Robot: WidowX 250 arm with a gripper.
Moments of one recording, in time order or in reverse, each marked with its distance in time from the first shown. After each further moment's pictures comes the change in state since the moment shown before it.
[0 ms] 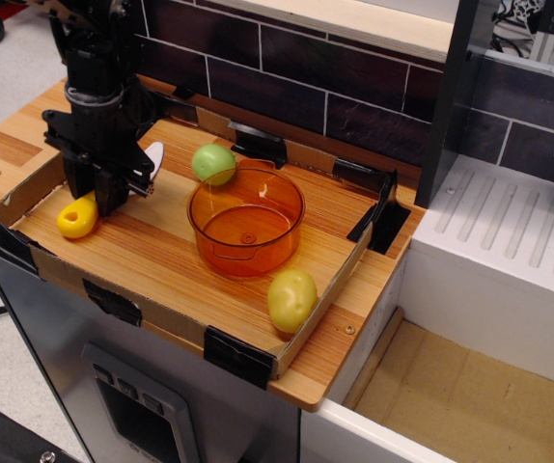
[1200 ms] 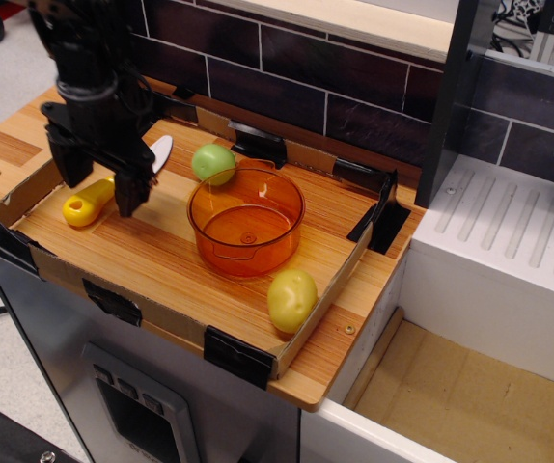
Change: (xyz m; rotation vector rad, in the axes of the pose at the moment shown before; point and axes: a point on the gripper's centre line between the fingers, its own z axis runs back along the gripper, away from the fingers) arm 0.005 -0.012 0.013 -0.015 -0.120 -0.030
